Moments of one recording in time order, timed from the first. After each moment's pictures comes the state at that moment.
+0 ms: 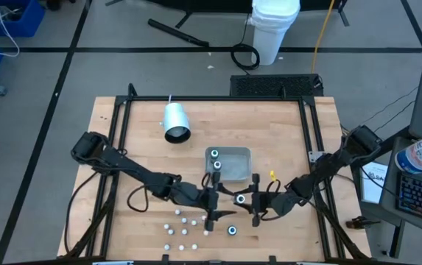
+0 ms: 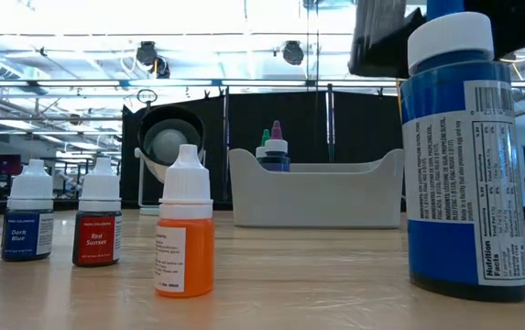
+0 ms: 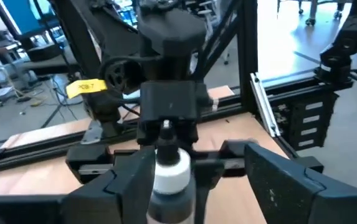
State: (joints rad) left arm -0.41 1.81 1.22 0.43 -0.28 0.13; right arm 0.62 1.57 0.61 0.61 0.66 0.03
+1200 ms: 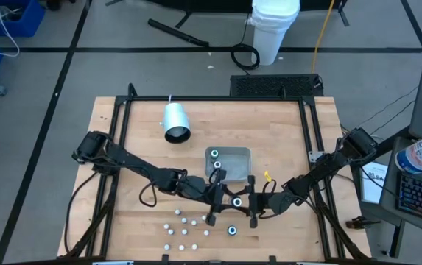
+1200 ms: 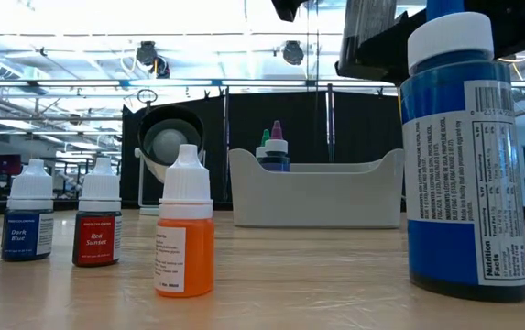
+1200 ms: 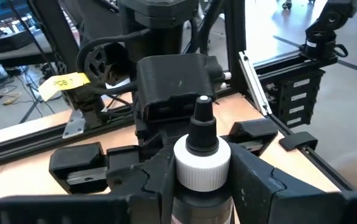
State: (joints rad) left arm -0.35 1.85 1.22 0.40 -0.12 0.16; right arm 0.60 1.63 0.62 0.71 0.59 -0.01
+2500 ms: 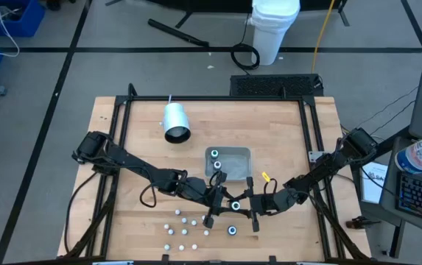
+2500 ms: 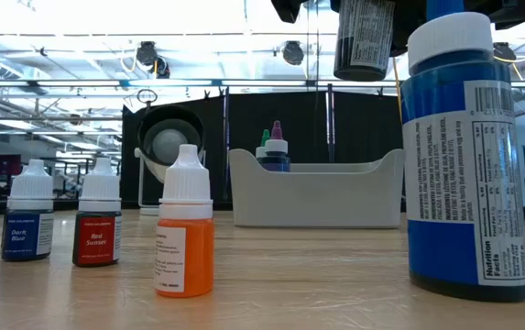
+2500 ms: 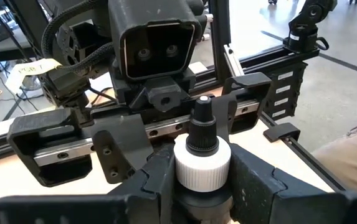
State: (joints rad) left arm -0.35 1.85 1.22 0.37 -0.08 0.16; right arm 0.60 1.63 0.62 0.90 0.50 -0.10
